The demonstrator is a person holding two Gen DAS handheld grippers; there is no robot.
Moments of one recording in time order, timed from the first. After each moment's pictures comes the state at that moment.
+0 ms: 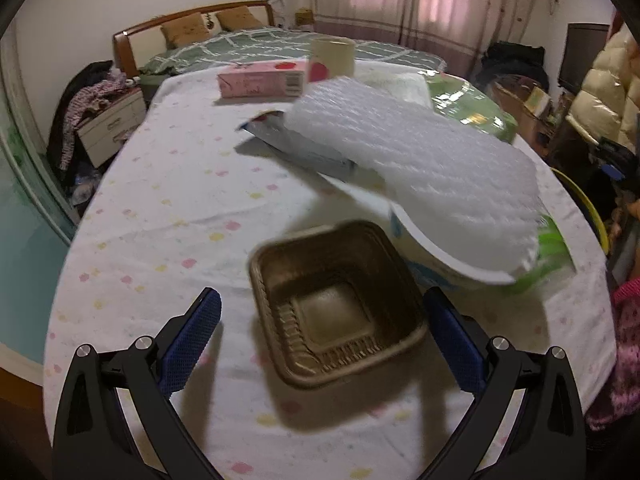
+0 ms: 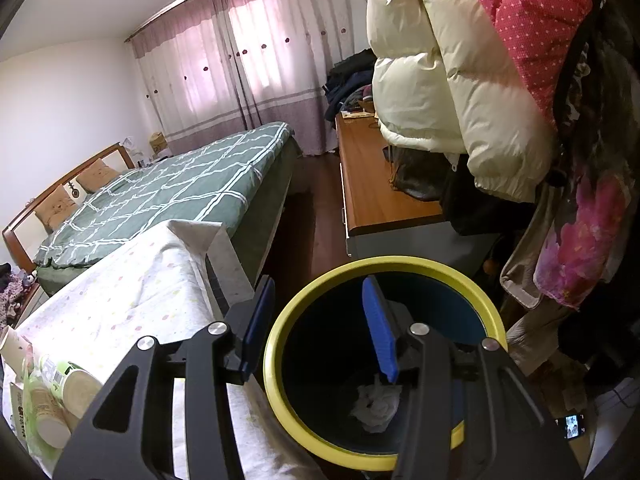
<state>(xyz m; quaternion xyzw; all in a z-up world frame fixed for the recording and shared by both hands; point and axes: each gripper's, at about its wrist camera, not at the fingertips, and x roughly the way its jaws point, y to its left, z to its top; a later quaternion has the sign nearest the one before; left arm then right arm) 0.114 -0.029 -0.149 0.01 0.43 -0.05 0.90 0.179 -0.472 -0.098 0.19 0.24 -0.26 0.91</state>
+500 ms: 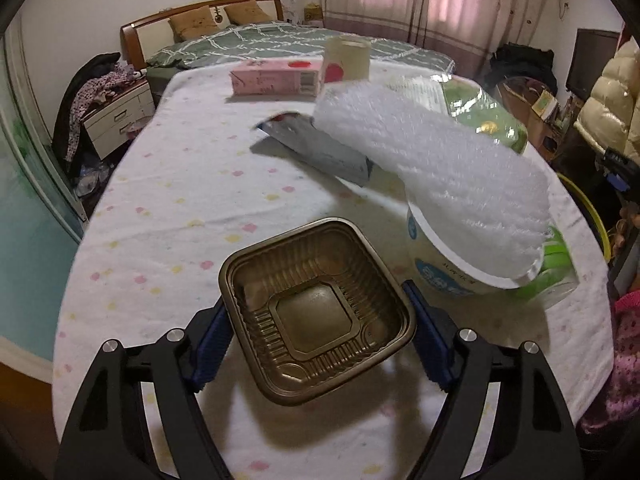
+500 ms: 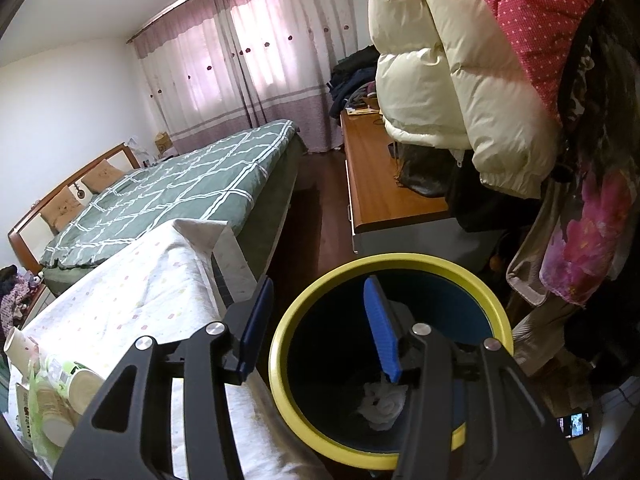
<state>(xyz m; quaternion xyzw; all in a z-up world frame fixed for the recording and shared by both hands) 0.120 -0.016 -0.141 0.00 0.43 -0.04 0.90 0.179 -0.472 -0.100 0.20 0.24 -0.25 0.91</state>
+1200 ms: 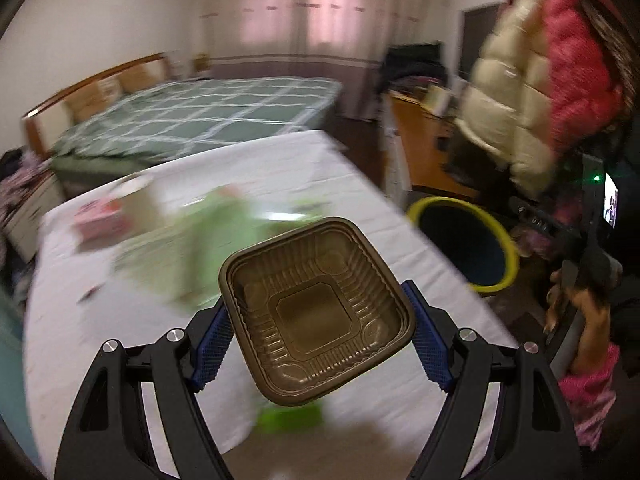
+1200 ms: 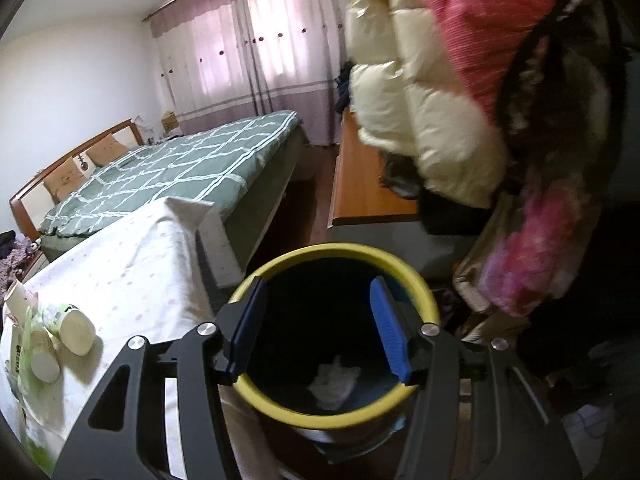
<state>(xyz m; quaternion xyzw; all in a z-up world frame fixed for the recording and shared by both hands) 0.148 -0.205 -0.049 0.07 0.36 -0.24 0.90 0.106 -0.499 -0.083 0.15 0.27 -0.25 0.92</state>
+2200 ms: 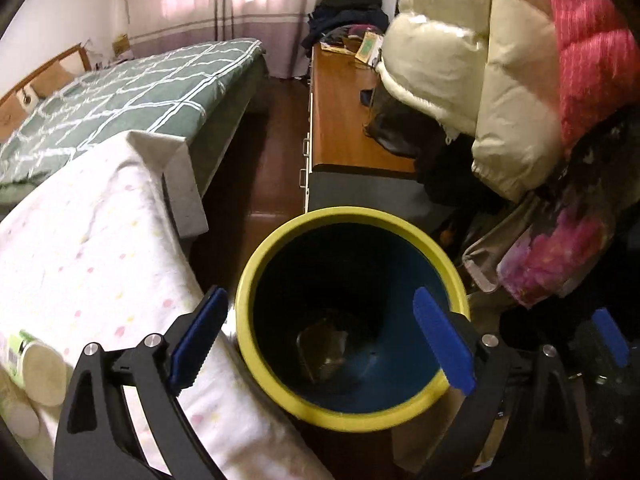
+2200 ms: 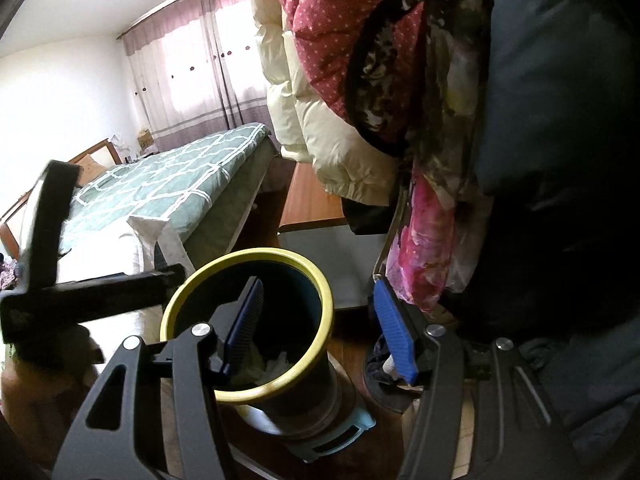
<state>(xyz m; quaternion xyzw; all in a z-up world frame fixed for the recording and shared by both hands) 0.239 -0.472 -0.105 0.10 0.42 -0.32 0.84 0.032 -0.552 -0.080 0.17 0.26 -0.28 0.91</state>
